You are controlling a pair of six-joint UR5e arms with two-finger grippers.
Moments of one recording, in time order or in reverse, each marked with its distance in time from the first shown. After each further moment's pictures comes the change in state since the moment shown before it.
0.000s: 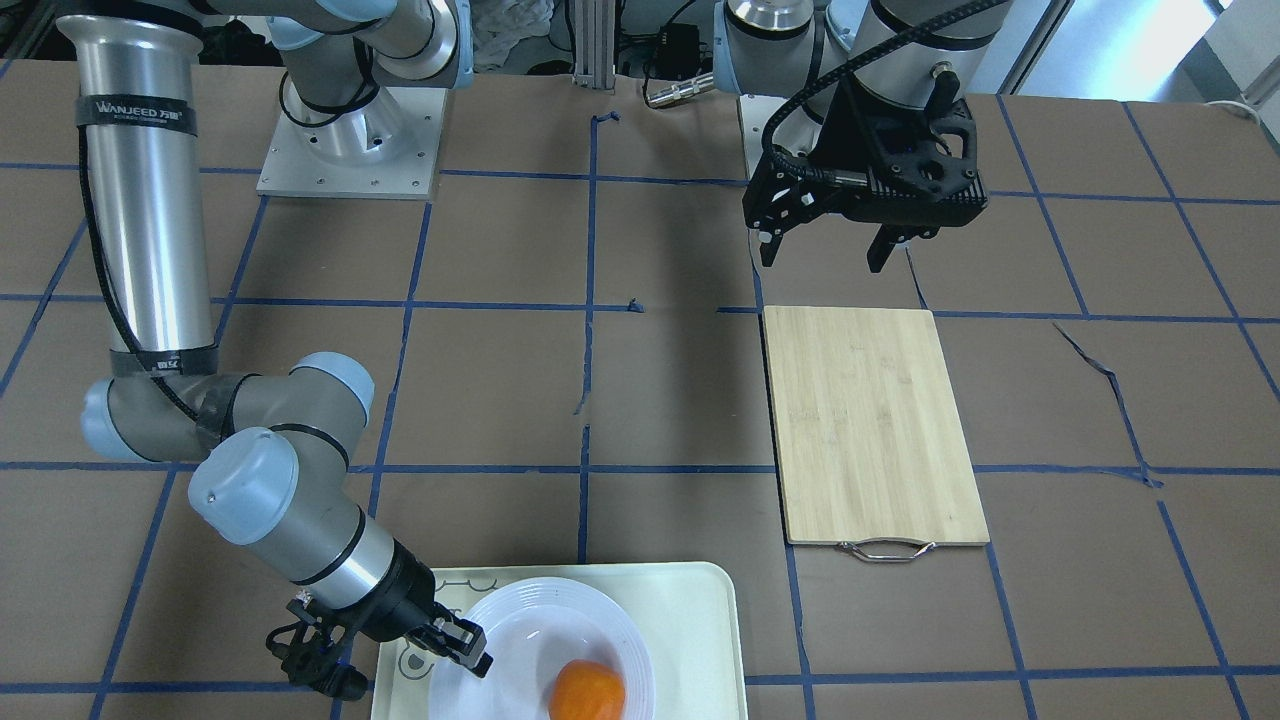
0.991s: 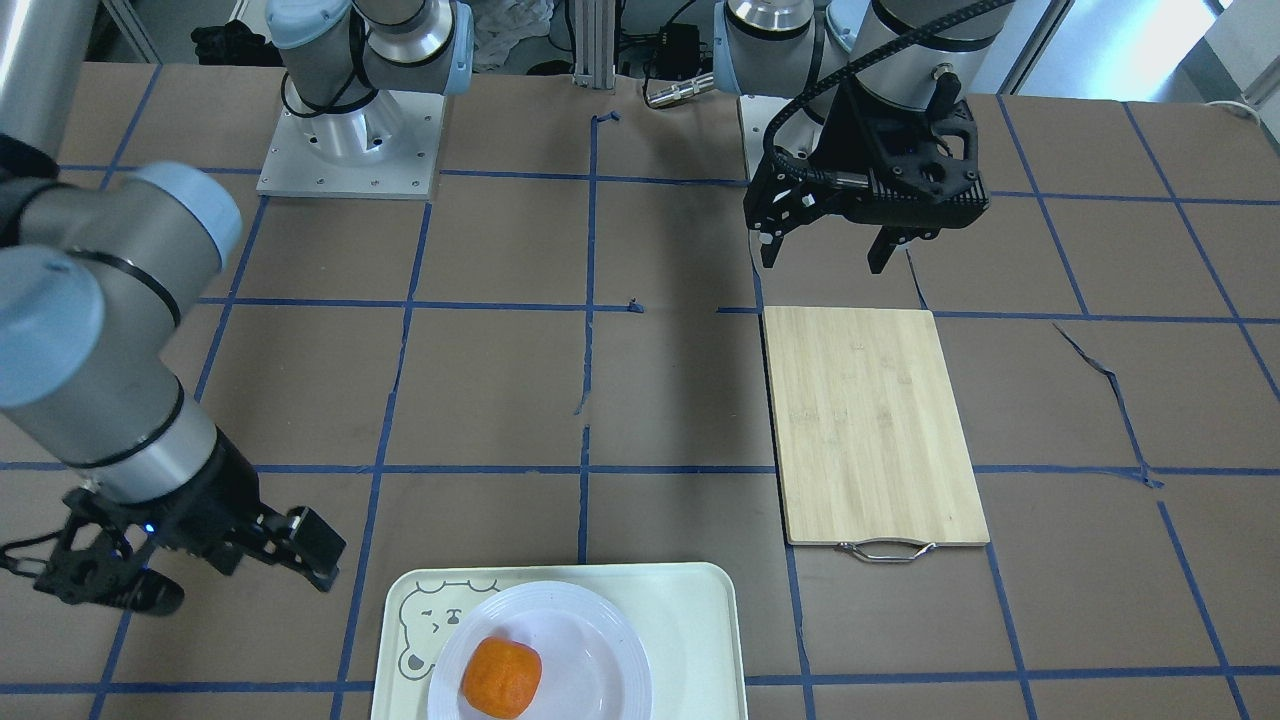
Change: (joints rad) left arm 0.001 0.000 0.000 0.000 0.000 0.000; right arm -0.078 -0.355 -0.084 0.637 -0.356 -0.405
